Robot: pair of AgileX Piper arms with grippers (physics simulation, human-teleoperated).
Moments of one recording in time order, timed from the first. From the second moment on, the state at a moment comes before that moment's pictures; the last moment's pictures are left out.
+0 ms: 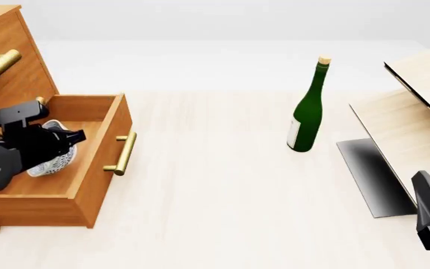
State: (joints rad) left arm 0.03 1.46 -0.54 -0.28 -0.21; right arm -0.01 0.01 0.00 -0.01 0.01
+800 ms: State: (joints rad) left arm 0.05 1.48 -0.53 -0.30 -0.20; right arm -0.01 0.01 0.00 -0.01 0.01
